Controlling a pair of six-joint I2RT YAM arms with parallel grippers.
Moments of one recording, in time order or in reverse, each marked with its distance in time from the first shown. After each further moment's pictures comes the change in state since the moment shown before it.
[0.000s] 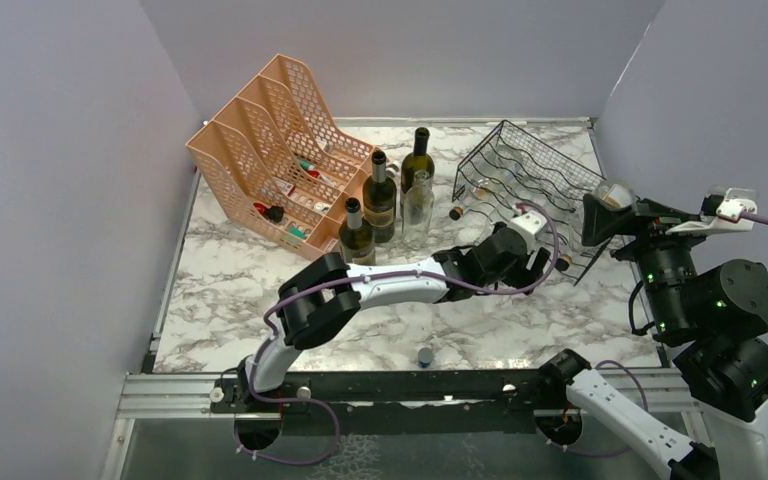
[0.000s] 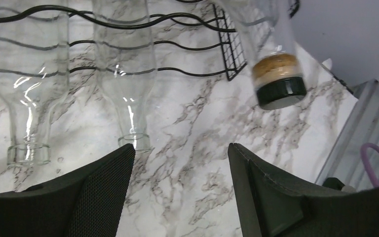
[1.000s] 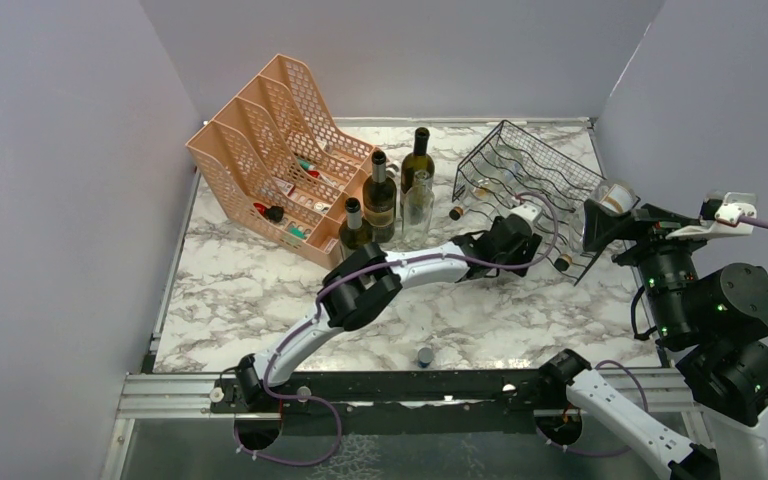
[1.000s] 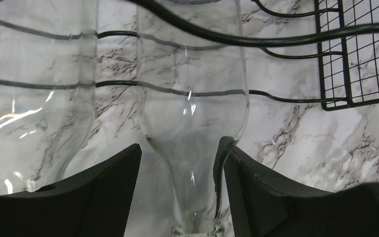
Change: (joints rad) left arm 0.108 0.355 0.332 -0.152 0.000 -0.023; right arm 0.000 -0.016 0.000 -0.039 0.000 -0.010
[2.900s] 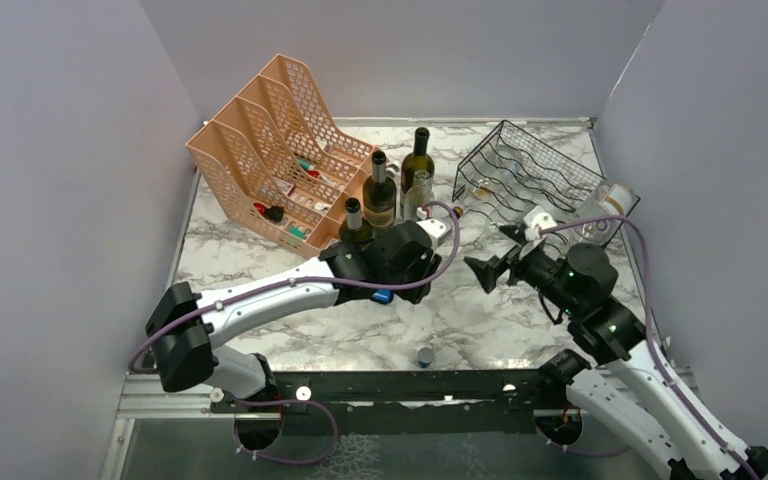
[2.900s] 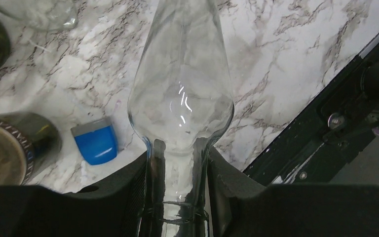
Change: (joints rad) left arm 0.015 -0.991 -0.781 -0.431 0.101 0.035; right arm 0.000 -0.002 -0.635 0.415 -0.601 -0.209
